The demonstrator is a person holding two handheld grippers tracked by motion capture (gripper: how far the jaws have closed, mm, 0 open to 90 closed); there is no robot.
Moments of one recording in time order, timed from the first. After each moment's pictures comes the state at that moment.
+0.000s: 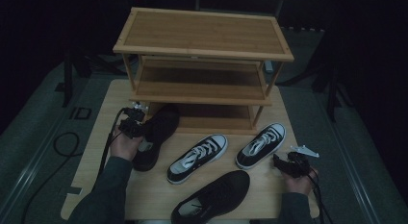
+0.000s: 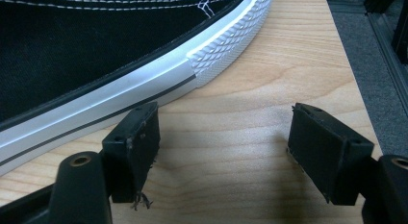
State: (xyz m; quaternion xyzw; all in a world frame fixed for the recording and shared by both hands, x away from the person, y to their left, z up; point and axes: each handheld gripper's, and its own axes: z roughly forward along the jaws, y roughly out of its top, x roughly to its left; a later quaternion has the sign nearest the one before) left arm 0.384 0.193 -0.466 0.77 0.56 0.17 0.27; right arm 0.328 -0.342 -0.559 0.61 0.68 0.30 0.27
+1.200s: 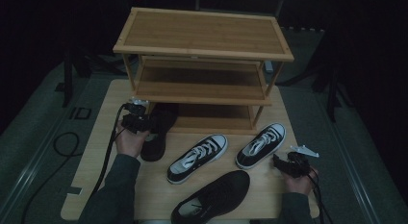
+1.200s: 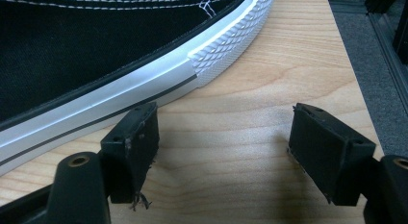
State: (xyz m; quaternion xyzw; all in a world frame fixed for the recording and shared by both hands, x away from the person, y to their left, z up) left arm 0.388 0.187 -0.457 0.73 0.56 0.20 0.32; right arm 0.328 -0.341 -0.559 0.61 0.68 0.30 0.27
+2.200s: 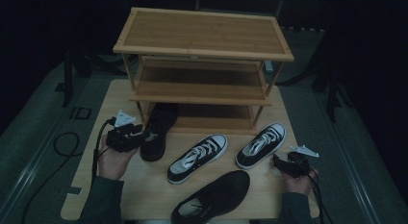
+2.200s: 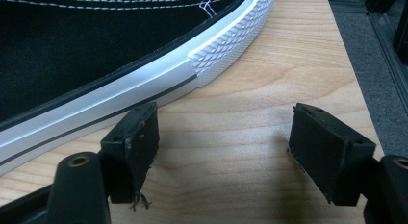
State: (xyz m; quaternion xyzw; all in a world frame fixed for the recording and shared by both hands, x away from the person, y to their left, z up) left arm 0.306 0.209 -0.439 0.75 0.48 0.22 0.39; right arm 0.328 -0.341 -0.559 0.61 0.68 0.30 0.27
